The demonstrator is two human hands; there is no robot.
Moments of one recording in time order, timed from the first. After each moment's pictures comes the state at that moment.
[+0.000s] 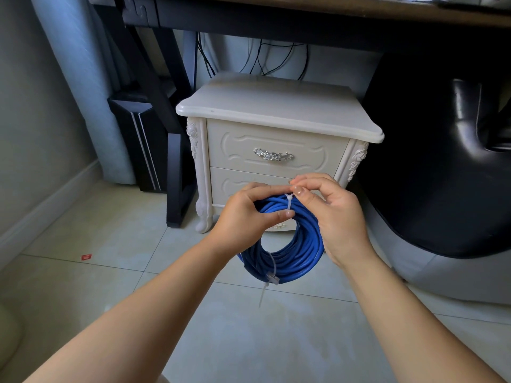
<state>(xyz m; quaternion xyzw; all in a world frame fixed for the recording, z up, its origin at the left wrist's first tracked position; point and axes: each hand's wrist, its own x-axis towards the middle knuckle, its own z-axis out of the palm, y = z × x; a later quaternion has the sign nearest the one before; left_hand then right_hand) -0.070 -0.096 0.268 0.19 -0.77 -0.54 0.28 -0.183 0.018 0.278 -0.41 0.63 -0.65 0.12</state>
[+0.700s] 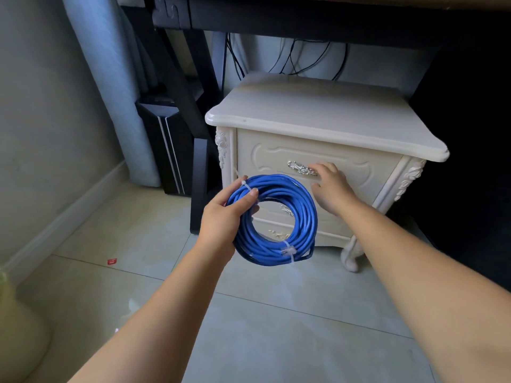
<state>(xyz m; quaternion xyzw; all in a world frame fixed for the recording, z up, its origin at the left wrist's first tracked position) -0.066 -0.194 0.246 0.35 -0.45 -0.73 0.36 -0.304 -0.144 0.233 -0.45 0.86 -0.24 0.07</state>
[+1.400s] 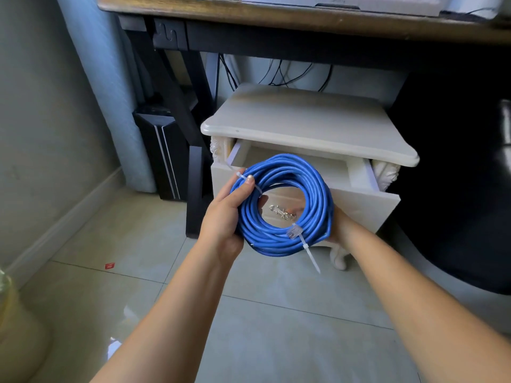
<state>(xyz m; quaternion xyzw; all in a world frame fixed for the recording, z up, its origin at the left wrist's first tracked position) -0.066 -0.171 0.282 0.25 -0.35 -0.83 0.35 -0.232 -0.061 0.281 -0.23 0.65 -0.55 0.48</state>
